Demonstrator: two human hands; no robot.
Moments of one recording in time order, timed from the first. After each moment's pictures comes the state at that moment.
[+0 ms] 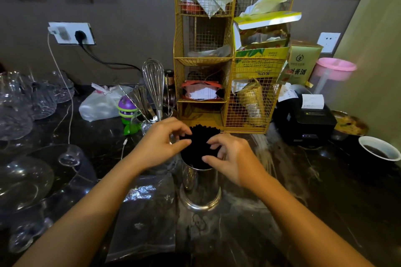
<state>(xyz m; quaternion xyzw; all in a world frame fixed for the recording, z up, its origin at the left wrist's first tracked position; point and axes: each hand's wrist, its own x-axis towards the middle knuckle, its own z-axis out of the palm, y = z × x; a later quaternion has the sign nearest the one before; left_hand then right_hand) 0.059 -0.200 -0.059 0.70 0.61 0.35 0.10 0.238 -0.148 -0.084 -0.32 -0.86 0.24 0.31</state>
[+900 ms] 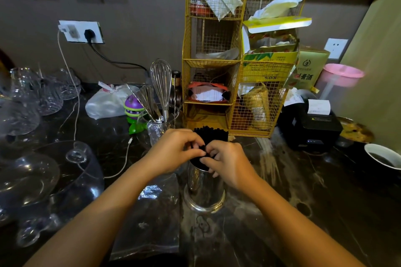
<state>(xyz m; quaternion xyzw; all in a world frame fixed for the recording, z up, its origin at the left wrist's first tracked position) 0.068 -0.207 -0.062 0.73 0.60 0.32 0.10 0.214 -0.154 -0.089 -0.34 -0.83 0.36 0.26</state>
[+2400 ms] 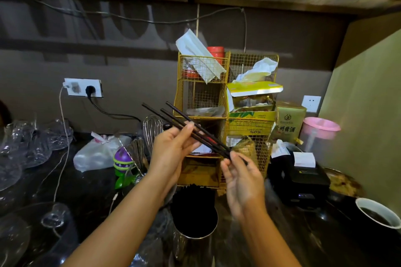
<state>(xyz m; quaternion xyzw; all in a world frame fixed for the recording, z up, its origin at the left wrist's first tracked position) 0.098 -0.155 0.021 0.39 0.38 0.76 0.37 0.221 -0.129 -0.017 -0.24 -0.29 0.69 0.61</state>
